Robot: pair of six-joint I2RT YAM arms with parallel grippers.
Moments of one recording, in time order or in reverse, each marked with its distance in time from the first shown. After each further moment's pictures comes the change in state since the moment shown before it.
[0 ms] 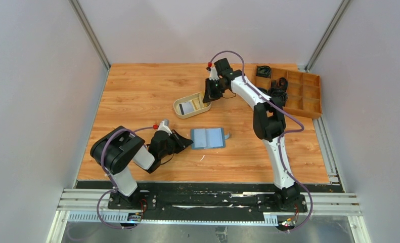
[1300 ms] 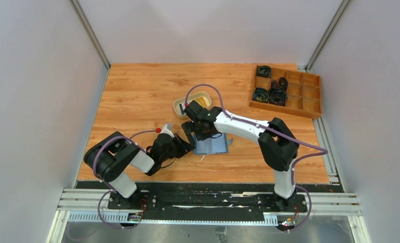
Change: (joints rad) left arm -0.080 -0.102 -0.018 -0.116 -0.021 -0.064; right arm 0.472 -0.474 -0.664 0.018 0.587 0.089
